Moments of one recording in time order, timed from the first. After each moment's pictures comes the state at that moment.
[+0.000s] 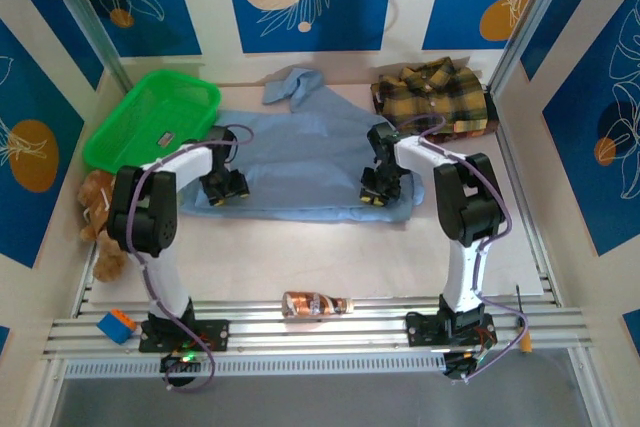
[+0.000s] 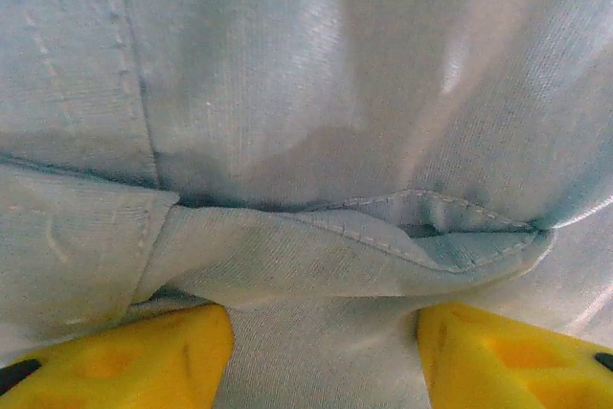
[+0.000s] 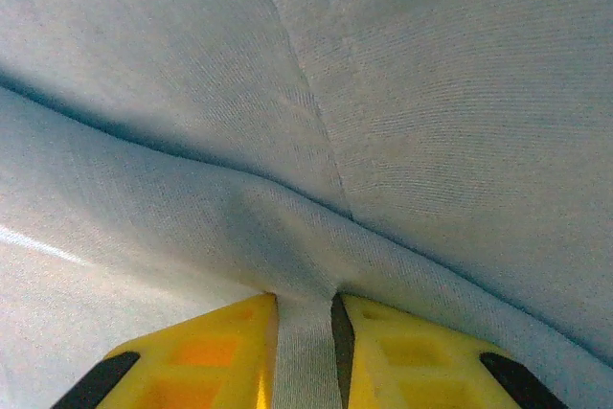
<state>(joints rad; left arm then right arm) -0.18 1.88 1.21 -0.75 0.06 -0.49 0.34 1.96 1.32 -0.87 -0.21 0.62</state>
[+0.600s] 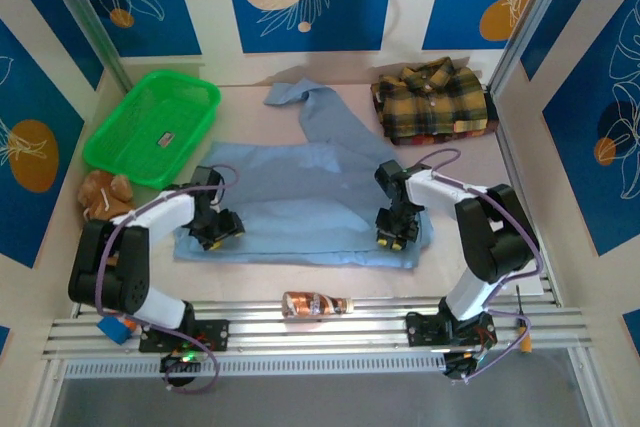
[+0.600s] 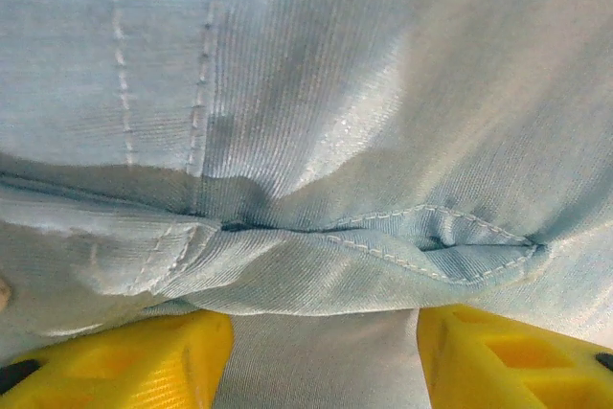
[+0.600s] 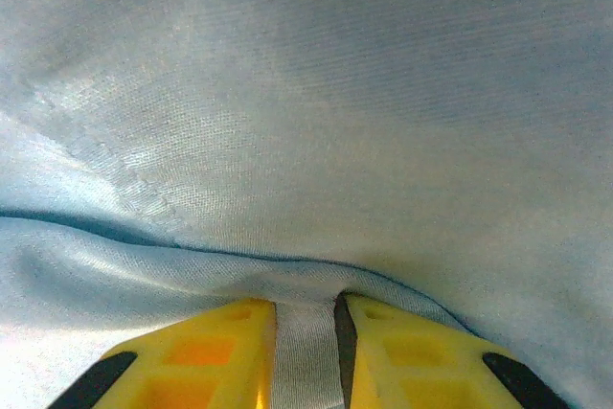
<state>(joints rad) -0.19 1.47 0.74 -0.70 0.19 -0.61 0.42 1.67 0.94 -0.96 -0.15 0.77</state>
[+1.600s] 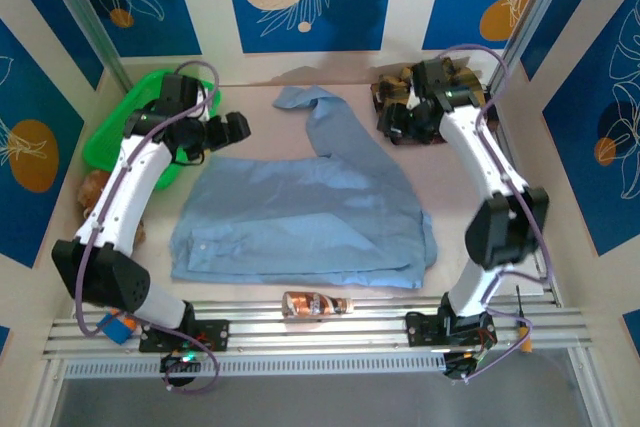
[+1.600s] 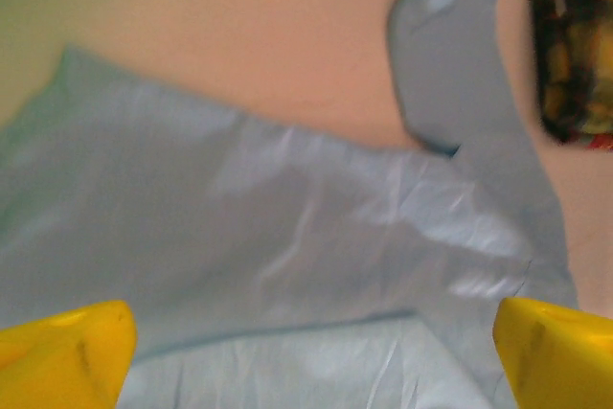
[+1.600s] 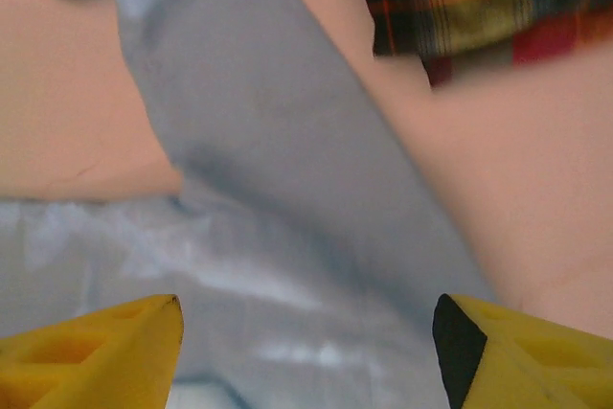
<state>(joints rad) -0.20 1.51 1.61 -1.00 0.19 -0.47 0.19 1.79 1.74 -0.99 -0.14 0.39</state>
